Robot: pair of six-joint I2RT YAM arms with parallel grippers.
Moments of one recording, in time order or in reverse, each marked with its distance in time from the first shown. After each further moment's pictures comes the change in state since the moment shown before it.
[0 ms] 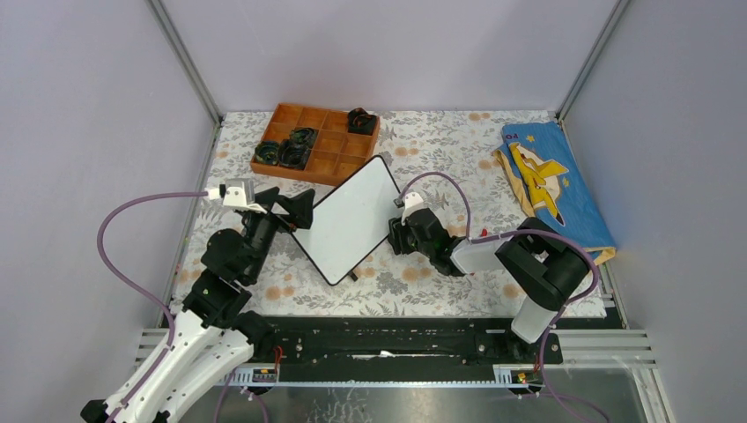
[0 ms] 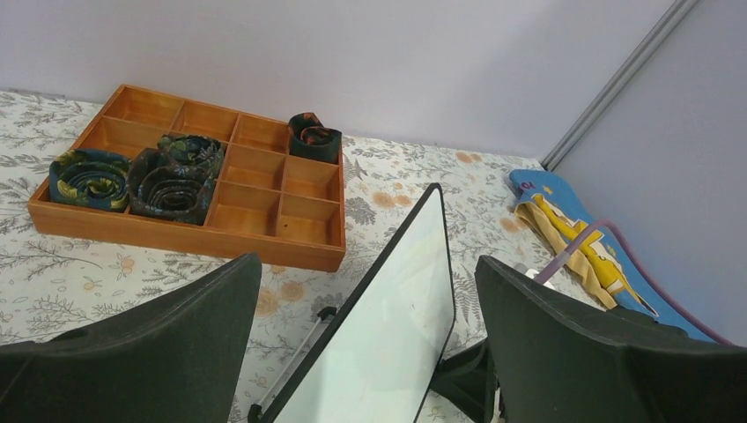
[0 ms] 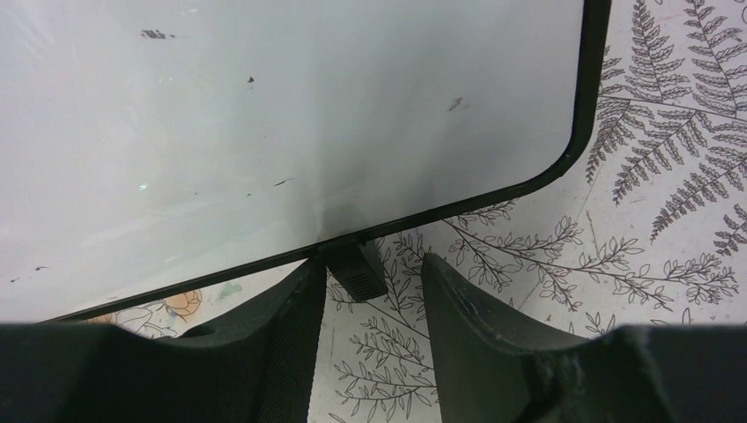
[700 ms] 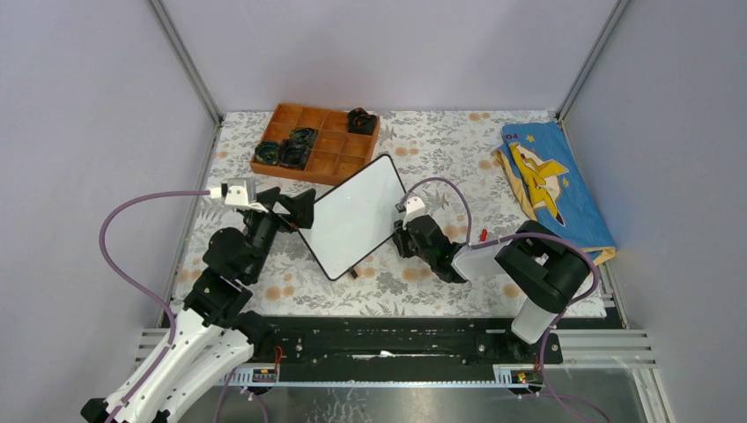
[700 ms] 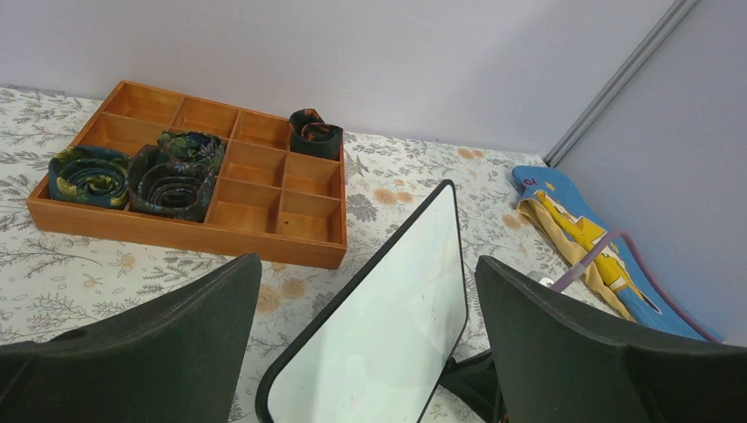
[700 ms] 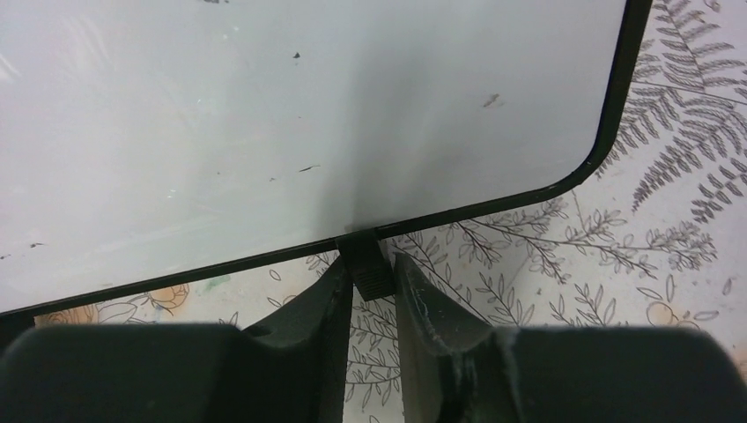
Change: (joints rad) left arm 0.000 0.011 0.000 0.000 0.001 0.000; right arm 0.031 -0.003 -0.044 0.066 0.074 0.000
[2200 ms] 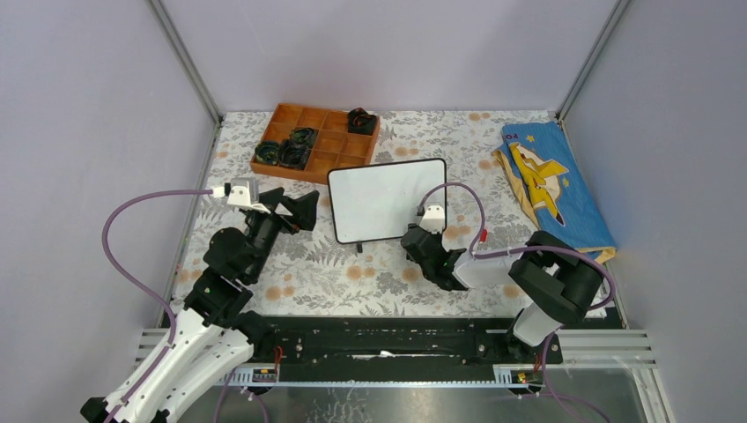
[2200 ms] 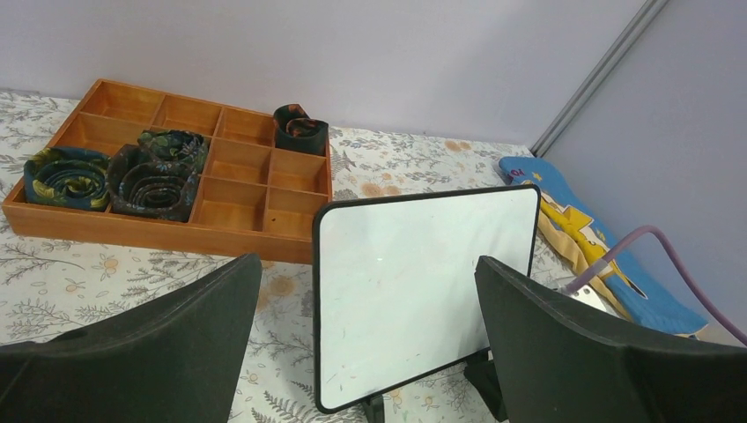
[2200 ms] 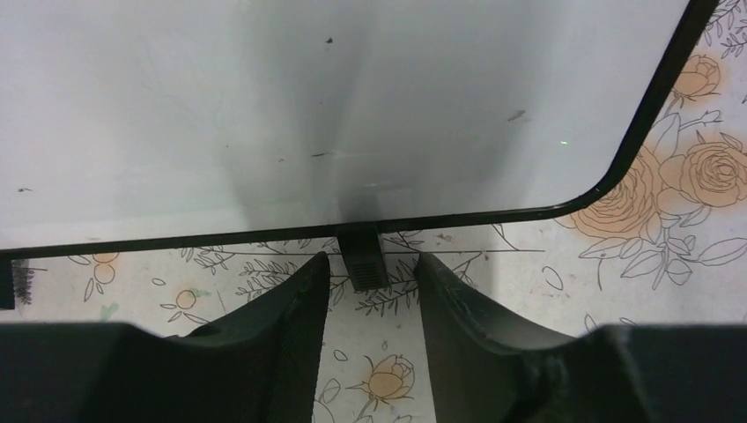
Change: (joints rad) left arm -0.006 0.002 0.000 0.000 0.034 -0.001; right arm 0.103 -0.091 -0.008 -0.299 0.471 0.353
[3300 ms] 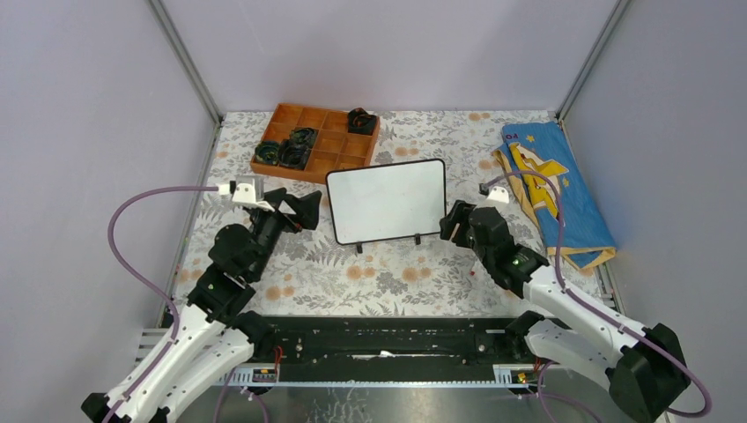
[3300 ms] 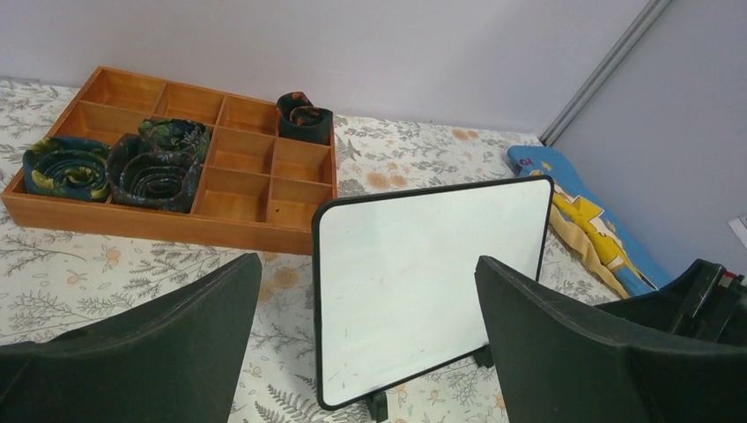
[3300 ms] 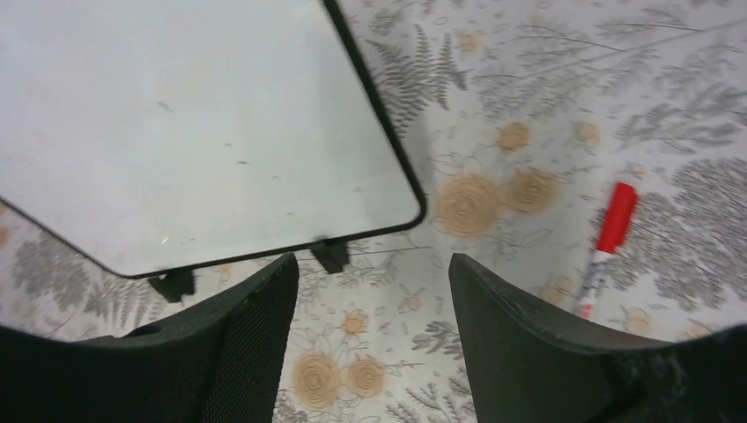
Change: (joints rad) left arm 0.000 0.026 0.000 0.000 -0.001 0.000; right arm -0.290 -0.708 -0.050 -0.432 -0.262 0.011
